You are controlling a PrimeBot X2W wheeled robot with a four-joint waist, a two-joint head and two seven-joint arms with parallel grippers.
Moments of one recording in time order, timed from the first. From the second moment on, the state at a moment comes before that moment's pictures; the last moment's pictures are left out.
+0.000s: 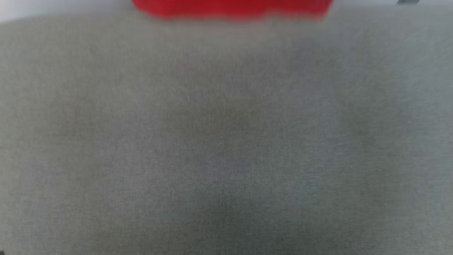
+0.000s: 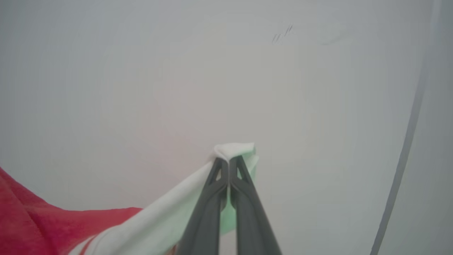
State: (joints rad) left arm -1.59 0.37 -0.31 0.64 -0.52 -0.07 0.17; right arm -1.43 -0.33 0.19 0.65 0.41 0.13 0.00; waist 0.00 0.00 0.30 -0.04
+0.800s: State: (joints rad) left arm -1.35 0.31 -0.43 1.07 -0.60 -0.13 0.14; right arm -1.20 -0.44 0.58 0.77 0.77 0.13 0.02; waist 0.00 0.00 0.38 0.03
